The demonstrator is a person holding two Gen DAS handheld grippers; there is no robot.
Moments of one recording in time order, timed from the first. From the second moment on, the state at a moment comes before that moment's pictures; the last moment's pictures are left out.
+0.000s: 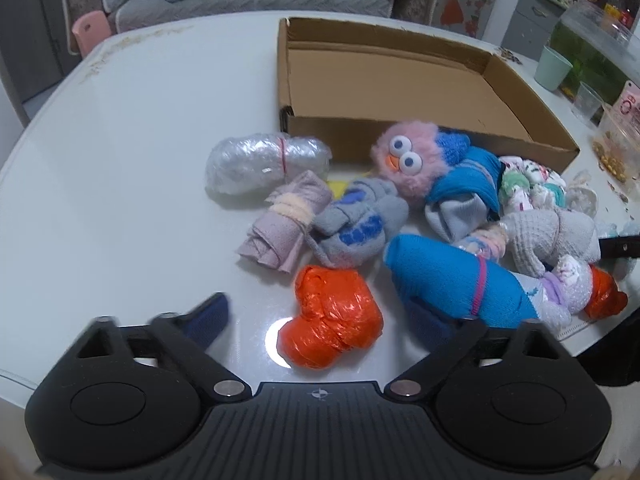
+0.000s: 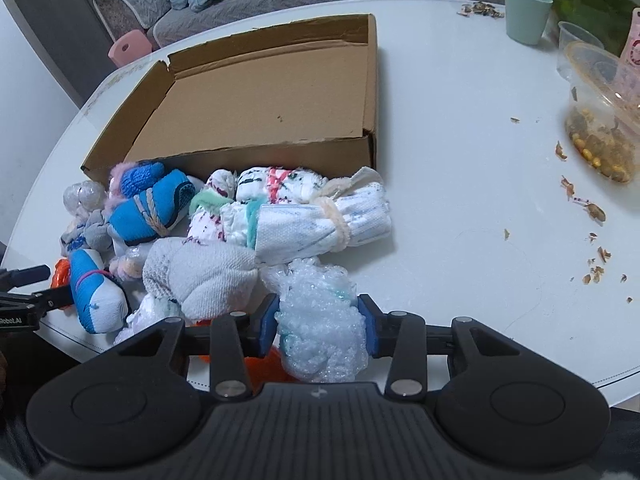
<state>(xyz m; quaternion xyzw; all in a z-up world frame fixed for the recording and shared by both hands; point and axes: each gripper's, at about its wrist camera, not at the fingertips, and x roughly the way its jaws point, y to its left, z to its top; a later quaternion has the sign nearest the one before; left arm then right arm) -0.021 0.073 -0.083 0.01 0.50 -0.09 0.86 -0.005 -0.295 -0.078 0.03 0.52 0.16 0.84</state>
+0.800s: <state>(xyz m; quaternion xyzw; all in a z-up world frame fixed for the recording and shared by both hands) -0.028 0.081 -0.059 0.02 0.47 -0.09 0.88 -0.002 -0.304 -0.038 0.06 0.48 0.18 0.86</state>
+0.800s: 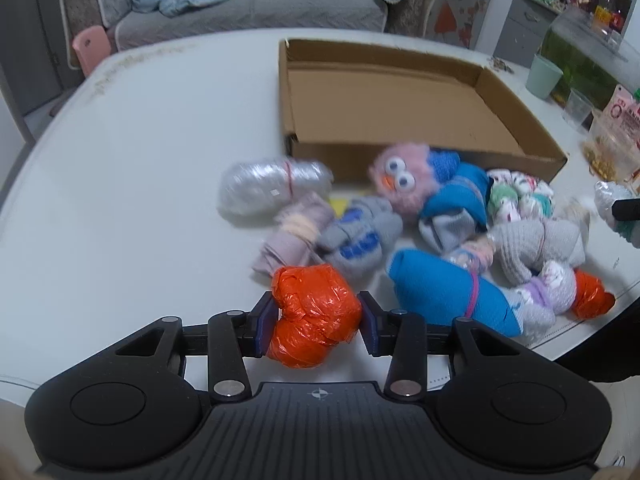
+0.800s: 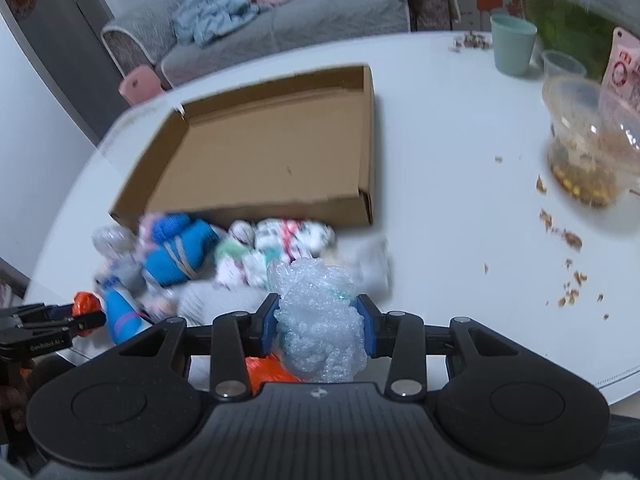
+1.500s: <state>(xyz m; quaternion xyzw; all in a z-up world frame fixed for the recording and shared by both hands) 0.061 0.051 0.013 0.02 0.40 -0.11 0.91 0.054 -0.286 0.007 0.10 0.42 0.23 0.87</state>
